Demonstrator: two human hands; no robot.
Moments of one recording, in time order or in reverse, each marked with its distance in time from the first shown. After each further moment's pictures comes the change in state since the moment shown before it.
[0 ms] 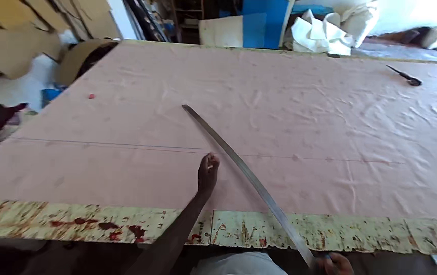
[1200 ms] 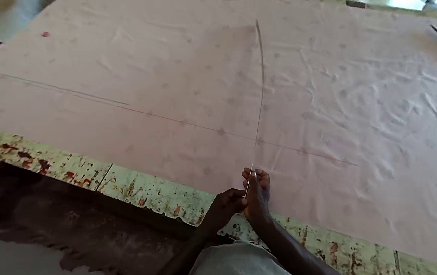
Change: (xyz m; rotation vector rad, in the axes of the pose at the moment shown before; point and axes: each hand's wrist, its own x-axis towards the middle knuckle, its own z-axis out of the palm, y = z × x) left_hand -0.217 0.133 0.423 -0.427 -0.349 -0.409; right_hand 0.280 -0.076 -0.111 0.150 -0.234 0.413
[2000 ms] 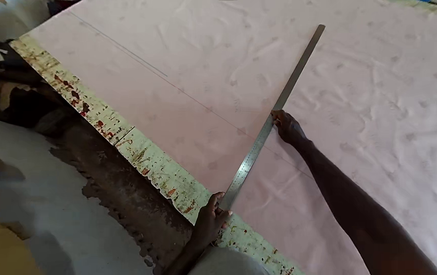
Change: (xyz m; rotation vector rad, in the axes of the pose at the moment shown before) left_hand -0.003 -0.055 0.032 0.304 0.654 -0.272; right_hand 0.350 -0.082 0.047 -1.363 -0.883 -0.995
